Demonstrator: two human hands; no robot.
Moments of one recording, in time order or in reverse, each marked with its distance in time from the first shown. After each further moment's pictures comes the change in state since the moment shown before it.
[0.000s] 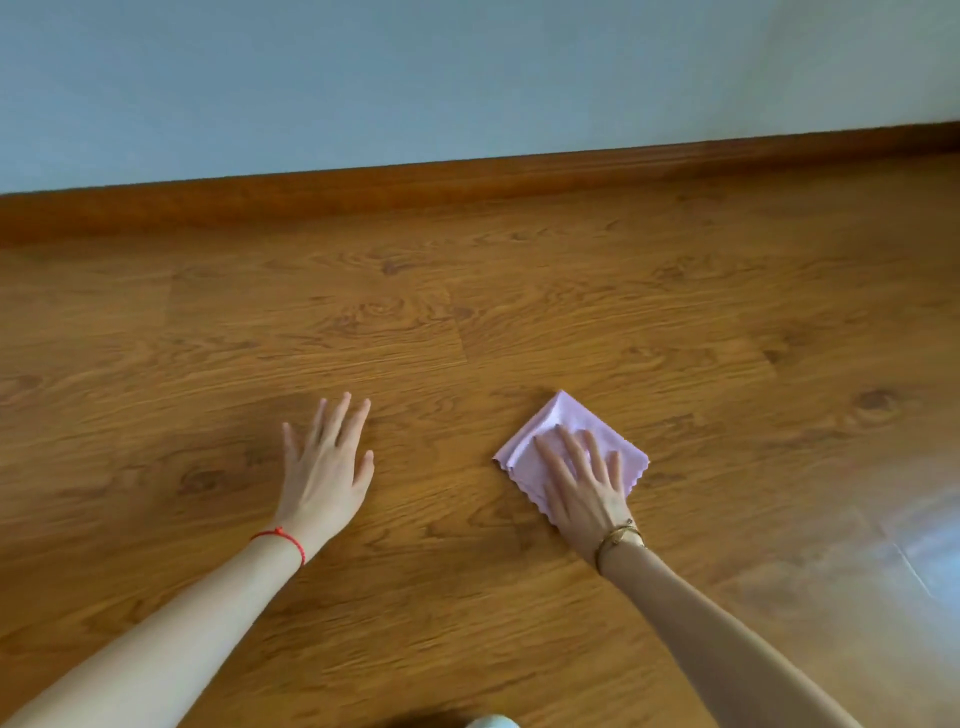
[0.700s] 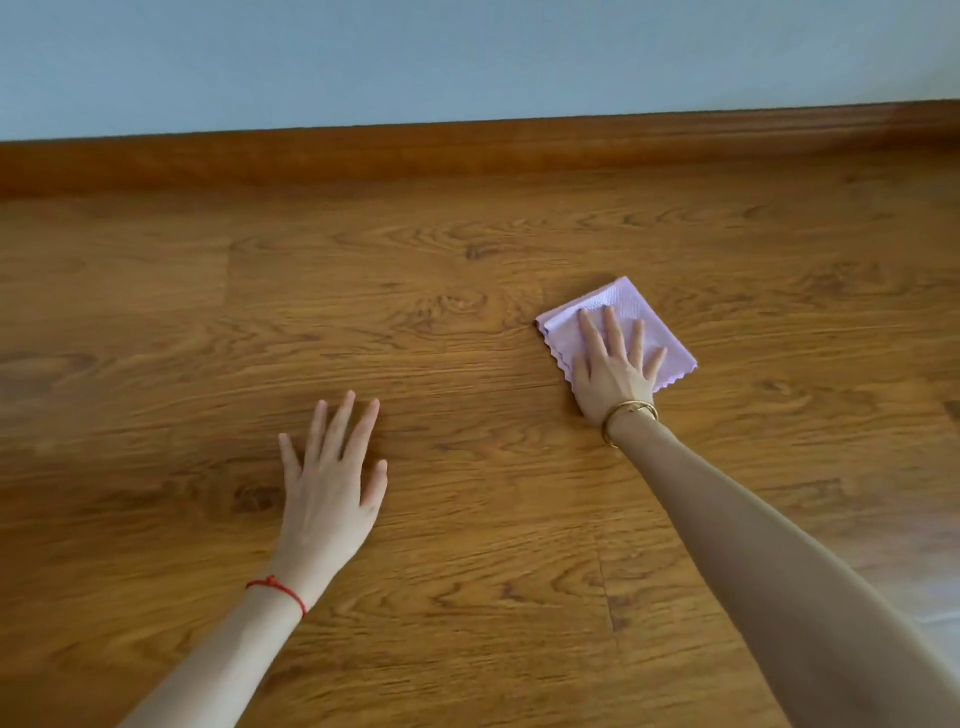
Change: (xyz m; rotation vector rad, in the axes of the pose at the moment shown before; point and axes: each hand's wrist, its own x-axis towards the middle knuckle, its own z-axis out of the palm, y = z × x) left_hand 0.019 -0.063 0.003 -0.024 0.024 -0.143; right_hand 0.204 -0.057 -0.056 0.196 0.067 0.152
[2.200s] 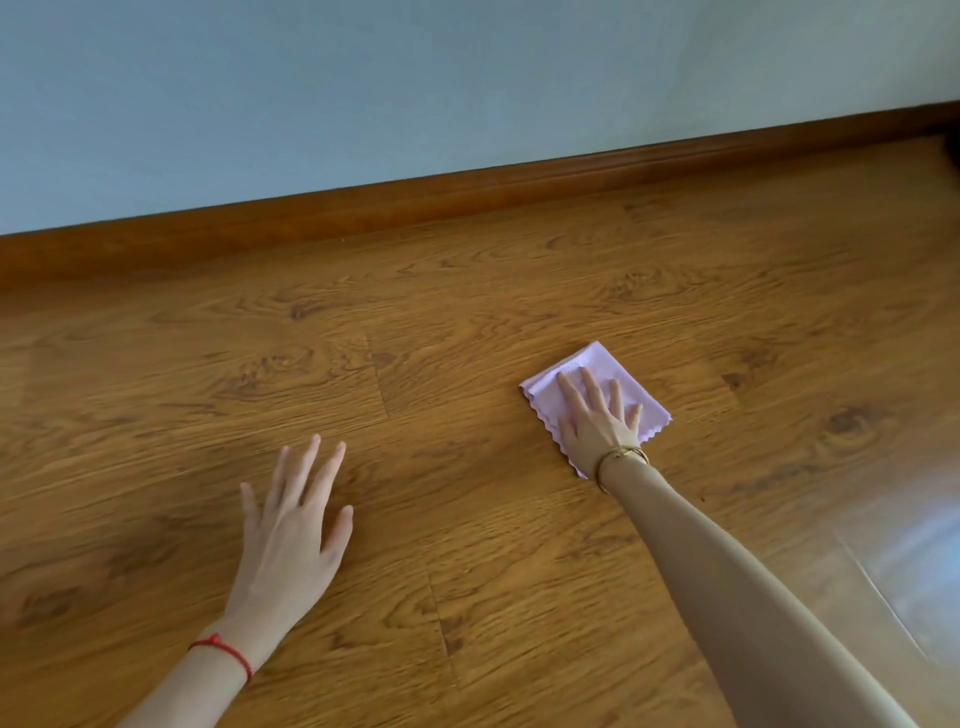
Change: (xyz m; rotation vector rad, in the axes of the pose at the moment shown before) left_hand 0.001 0.140 0.019 -0.040 -0.046 0.131; right_hand -0.051 0.191 -0.039 -0.052 -0.035 0.130
